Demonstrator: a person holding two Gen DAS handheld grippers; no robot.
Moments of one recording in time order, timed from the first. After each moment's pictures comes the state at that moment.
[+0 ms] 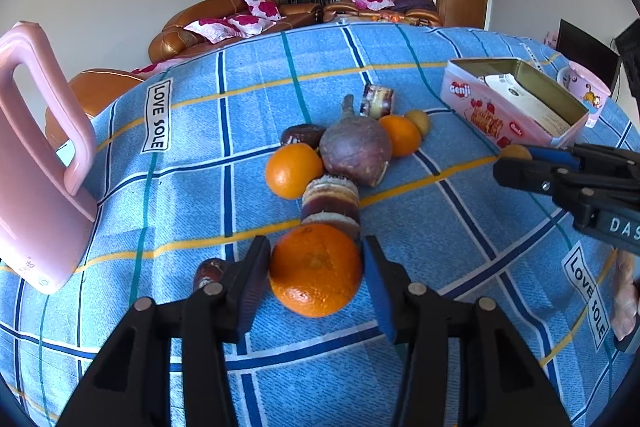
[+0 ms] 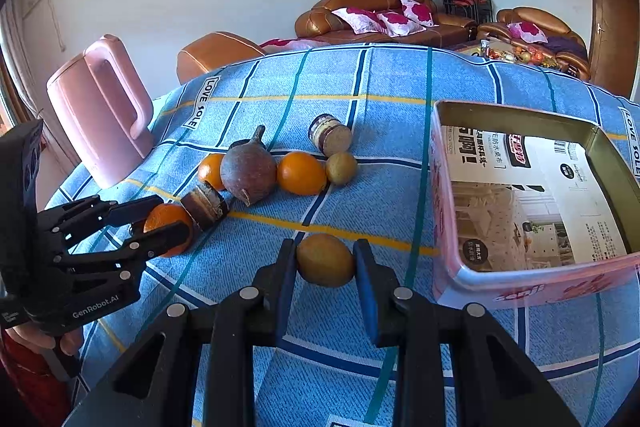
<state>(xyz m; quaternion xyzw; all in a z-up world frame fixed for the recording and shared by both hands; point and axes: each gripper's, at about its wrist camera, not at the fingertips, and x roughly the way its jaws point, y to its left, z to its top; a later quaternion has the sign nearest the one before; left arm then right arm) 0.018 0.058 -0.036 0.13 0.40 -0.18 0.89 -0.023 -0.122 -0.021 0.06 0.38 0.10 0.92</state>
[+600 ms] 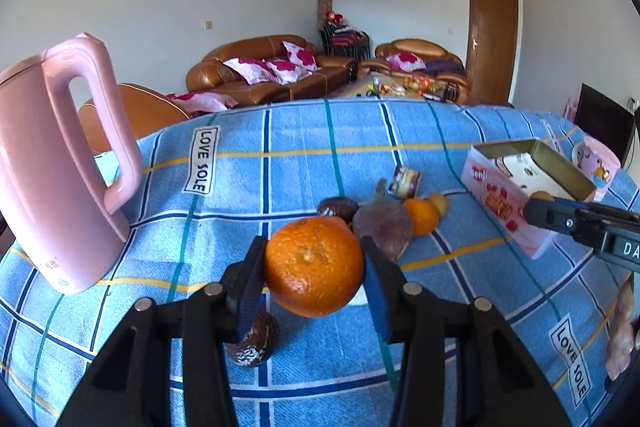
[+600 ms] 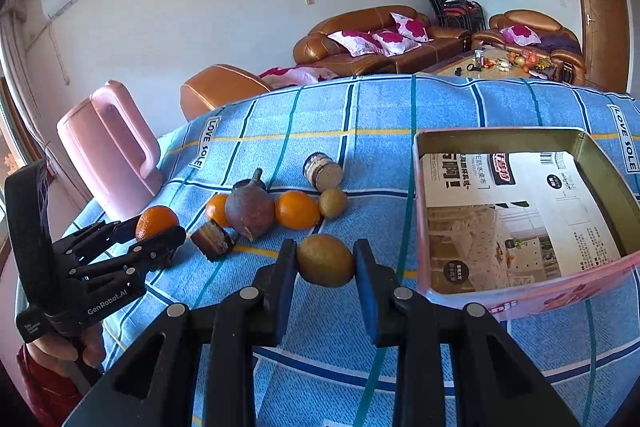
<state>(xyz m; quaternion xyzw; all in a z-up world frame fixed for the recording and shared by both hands) 0.011 0.077 -0.002 0.04 0.29 -0.14 0.94 -0.029 -0.142 0.000 0.11 0.33 0.11 0.93</state>
